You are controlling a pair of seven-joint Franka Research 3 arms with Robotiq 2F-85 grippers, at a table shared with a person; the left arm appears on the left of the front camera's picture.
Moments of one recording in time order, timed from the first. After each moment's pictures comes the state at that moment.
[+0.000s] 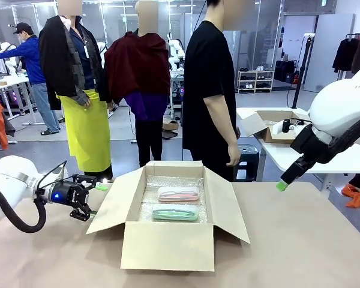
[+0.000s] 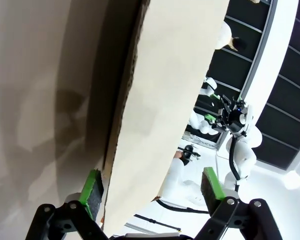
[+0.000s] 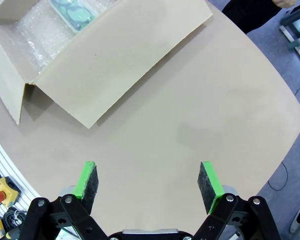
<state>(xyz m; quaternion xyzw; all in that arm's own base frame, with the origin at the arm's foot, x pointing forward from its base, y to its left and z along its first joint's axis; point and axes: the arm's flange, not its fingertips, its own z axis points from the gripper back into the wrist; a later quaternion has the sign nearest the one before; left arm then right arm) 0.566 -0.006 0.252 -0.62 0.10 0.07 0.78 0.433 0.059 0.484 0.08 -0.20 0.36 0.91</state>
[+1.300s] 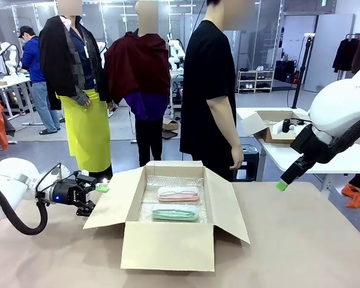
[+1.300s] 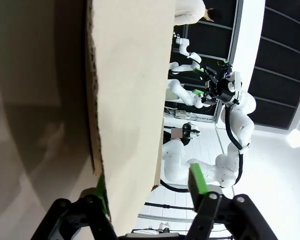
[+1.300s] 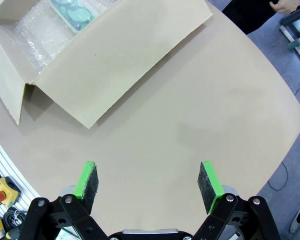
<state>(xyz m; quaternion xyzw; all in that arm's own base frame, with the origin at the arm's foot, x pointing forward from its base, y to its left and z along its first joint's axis) 0.565 -0.012 0.252 -0.66 0.07 -0.03 0.74 0.433 0.059 0.484 0.08 -0.20 0.36 0.91</state>
